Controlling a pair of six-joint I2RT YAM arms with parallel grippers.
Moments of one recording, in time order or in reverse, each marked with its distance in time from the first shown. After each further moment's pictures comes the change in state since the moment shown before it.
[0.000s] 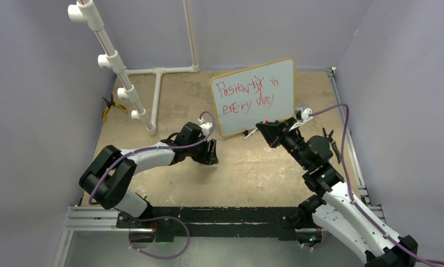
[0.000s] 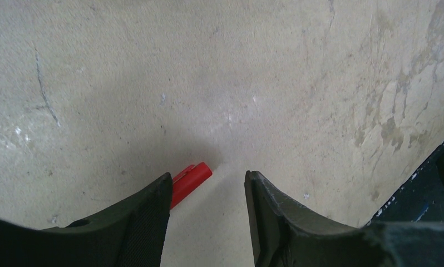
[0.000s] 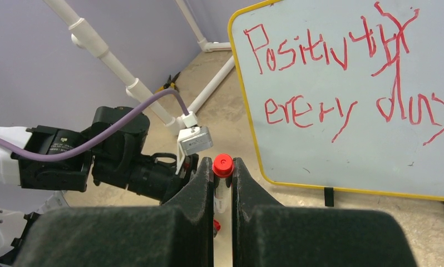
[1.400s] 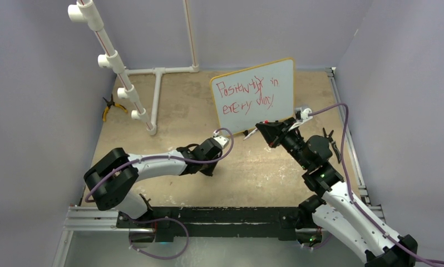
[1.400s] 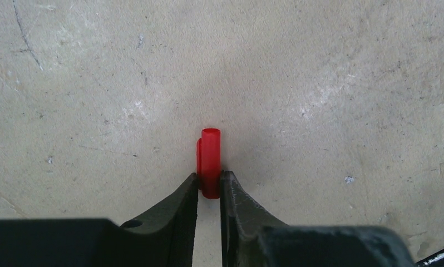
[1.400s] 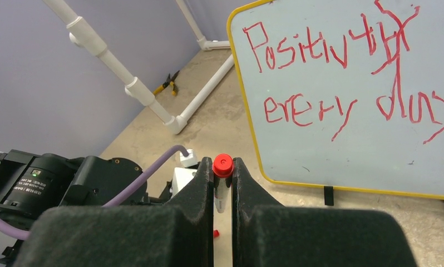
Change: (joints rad) left arm -0.294 0.000 0.055 -0.229 -0.436 0.027; right arm 0.000 0.003 0.000 -0.002 0.000 0.000
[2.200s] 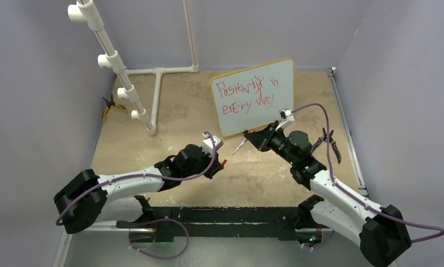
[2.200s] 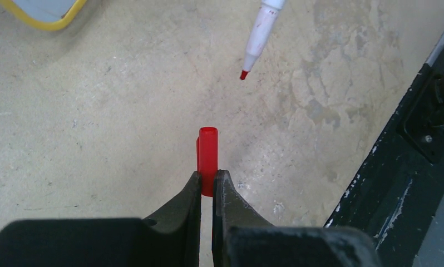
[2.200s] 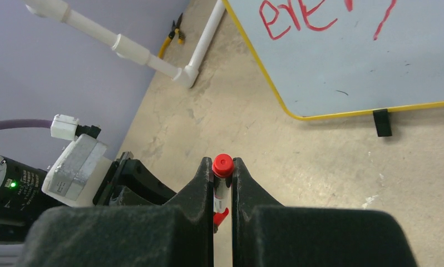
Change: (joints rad) left arm -0.007 -0.312 -0.269 0.461 0.199 0.018; right arm 0.001 0.231 -0.095 0.109 -0.067 0.277
